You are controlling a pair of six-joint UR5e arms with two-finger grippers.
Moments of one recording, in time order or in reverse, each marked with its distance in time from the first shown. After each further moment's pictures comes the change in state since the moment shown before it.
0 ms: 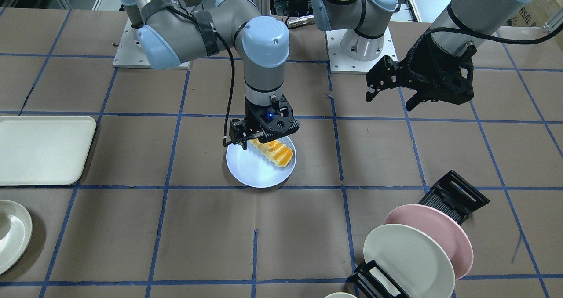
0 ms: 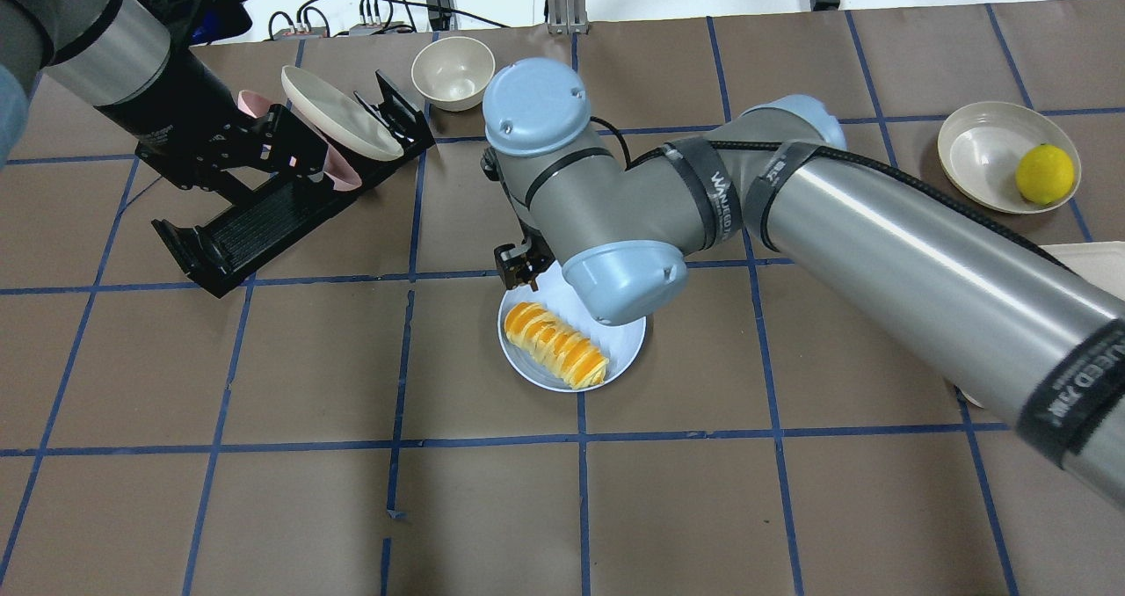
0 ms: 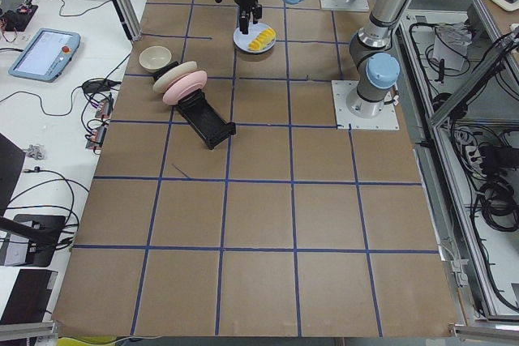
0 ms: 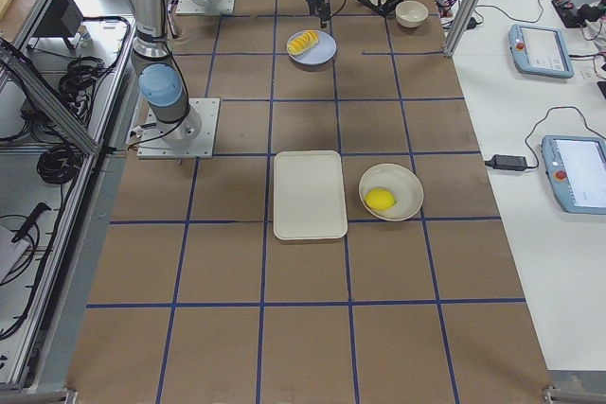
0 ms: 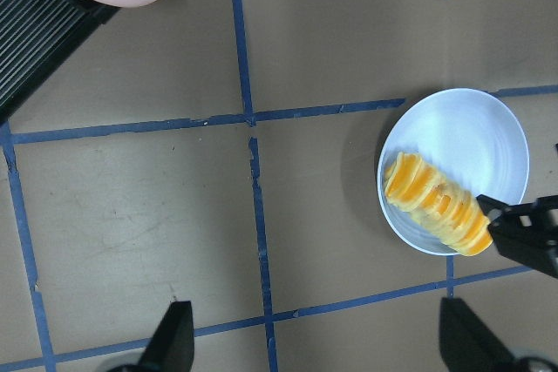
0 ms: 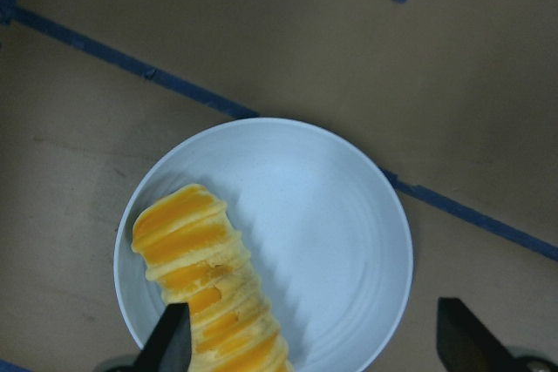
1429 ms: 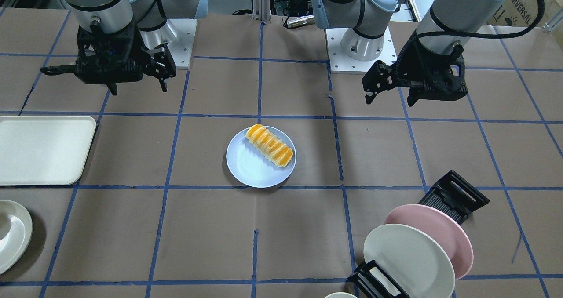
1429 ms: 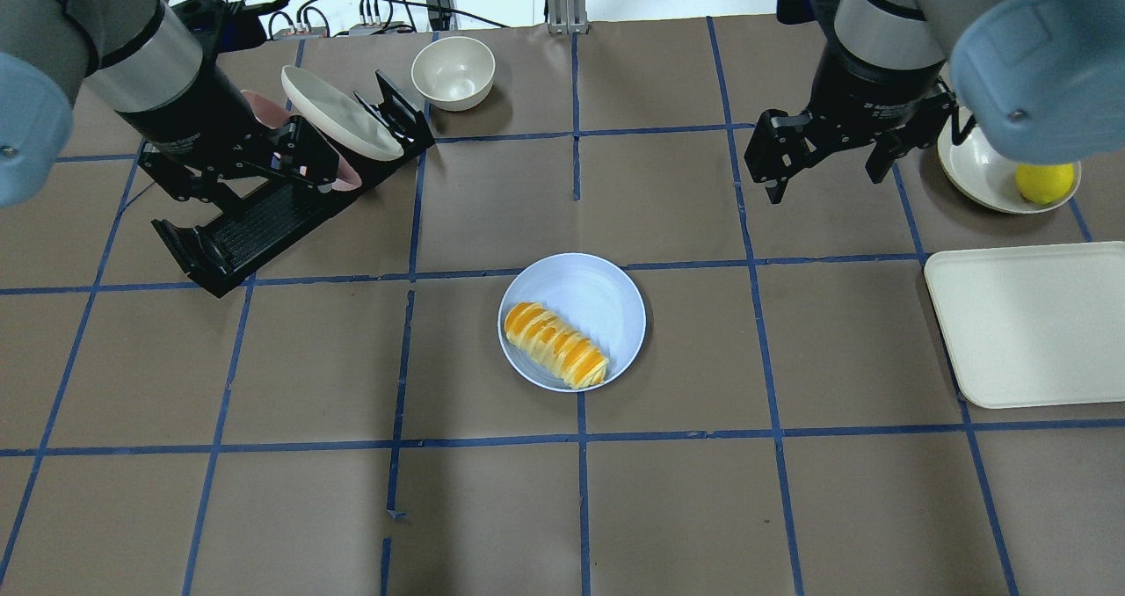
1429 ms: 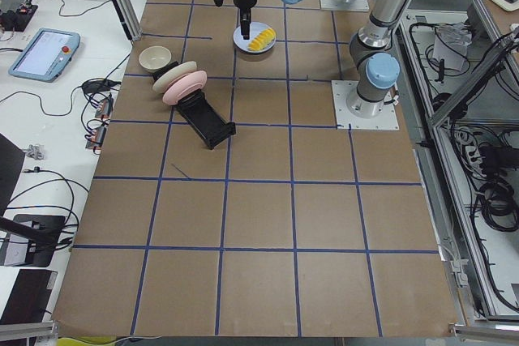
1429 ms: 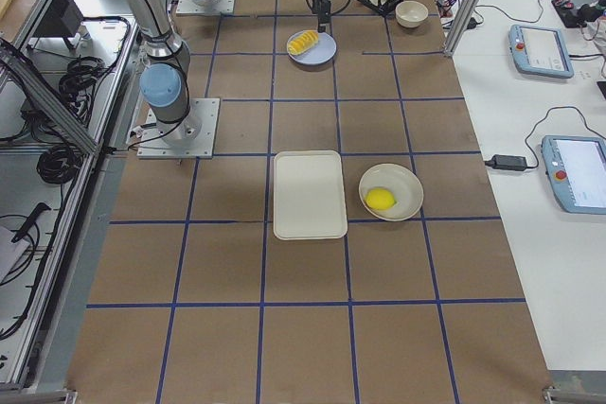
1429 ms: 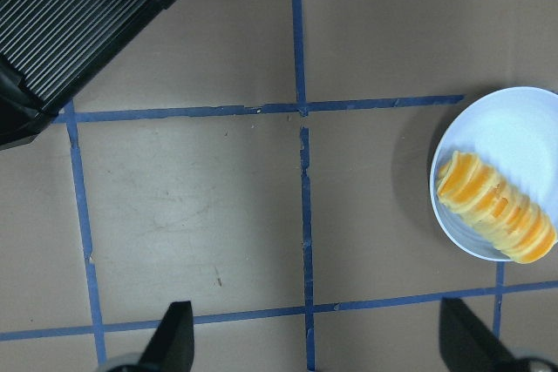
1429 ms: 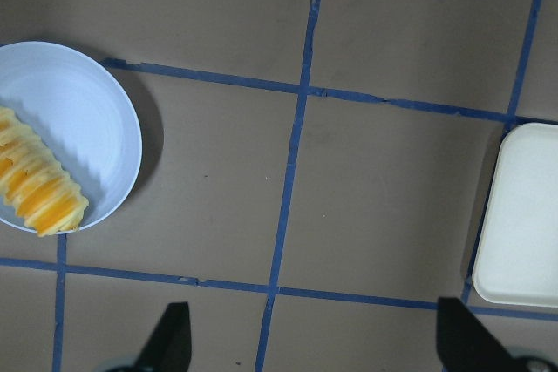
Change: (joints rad) left arm -0.088 0.006 -0.008 0.019 0.131 -0.198; right arm -0.418 -0.323 -0.069 0.520 0.007 -0.132
